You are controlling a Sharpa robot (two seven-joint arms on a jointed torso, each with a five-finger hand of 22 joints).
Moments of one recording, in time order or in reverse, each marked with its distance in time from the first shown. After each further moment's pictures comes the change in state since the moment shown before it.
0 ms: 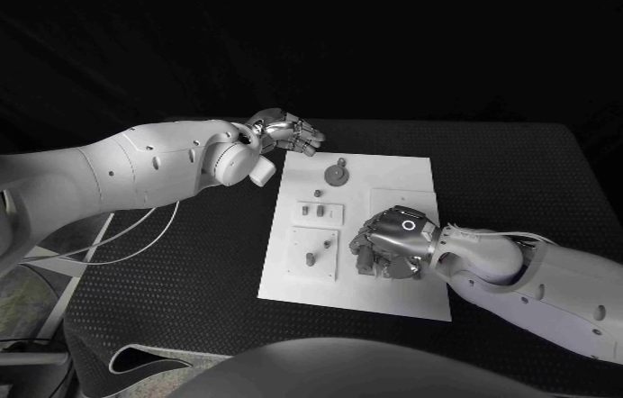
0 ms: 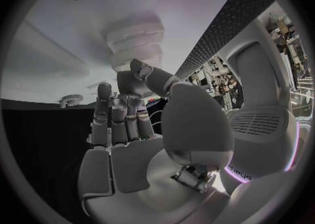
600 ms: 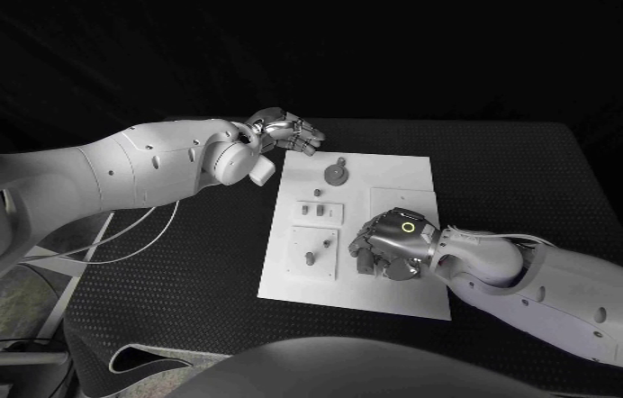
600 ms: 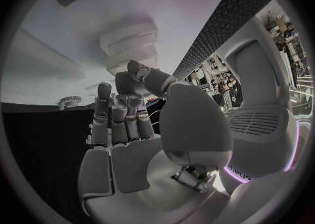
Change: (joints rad) left arm 0.000 0.001 0.000 -0.001 -0.001 0.002 -0.001; left_hand 0.000 0.000 0.000 0.000 0.000 0.000 0.000 0.000 0.000 -0.004 0.004 0.000 -0.001 0.000 0.000 0.000 0.001 0.000 0.000 0.000 0.000 0.000; right arm -0.008 -0.005 0.001 0.011 0.005 0.003 0.001; right_hand 0.007 -0.002 0.000 0.000 0.000 0.002 -0.002 0.003 0.001 -0.003 0.004 0.004 -0.003 -0.005 0.005 0.000 -0.002 0.000 -0.003 0.003 0.000 0.000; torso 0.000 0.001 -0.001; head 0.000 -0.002
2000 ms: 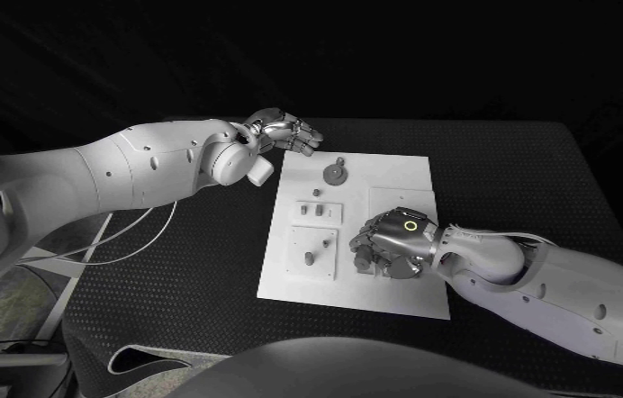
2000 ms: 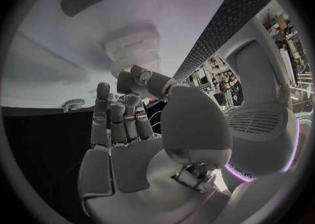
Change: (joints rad) left arm 0.000 -0.001 0.000 0.000 -0.008 0.004 -0.003; left_hand 0.000 0.000 -0.003 -0.003 0.000 0.000 0.000 0.000 0.000 -0.004 -0.004 0.000 -0.001 0.000 0.000 -0.004 0.005 0.000 0.000 0.000 0.000 -0.001; right arm -0.004 -0.006 0.004 -0.017 0.019 0.008 0.011; right_hand 0.021 -0.021 0.011 0.000 0.004 -0.075 0.028 -0.051 -0.033 -0.080 0.009 -0.019 -0.042 -0.076 0.037 -0.013 -0.026 0.000 -0.054 0.025 -0.043 0.000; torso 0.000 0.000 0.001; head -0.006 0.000
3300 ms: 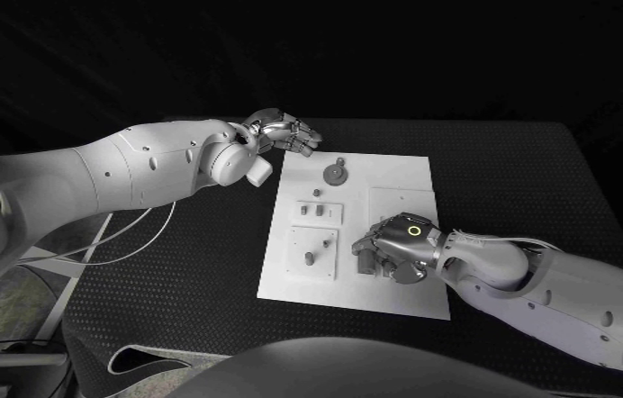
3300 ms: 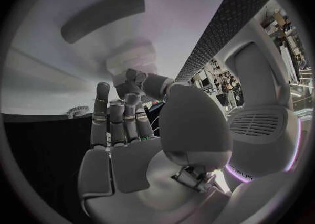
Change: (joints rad) left arm 0.000 -0.004 -0.001 0.001 -0.003 0.000 -0.002; left_hand 0.000 0.000 0.000 0.000 0.000 0.000 0.000 0.000 0.000 0.000 0.000 0.000 -0.001 0.000 0.000 0.000 0.002 0.000 0.000 0.000 0.000 -0.001; right arm -0.007 -0.021 -0.007 0.014 -0.010 0.026 -0.031; right_hand 0.033 -0.033 0.128 0.012 0.000 -0.128 -0.042 -0.032 -0.035 -0.014 0.007 0.023 -0.037 -0.018 0.018 0.013 -0.025 0.000 0.000 0.007 -0.004 0.000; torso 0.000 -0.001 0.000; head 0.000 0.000
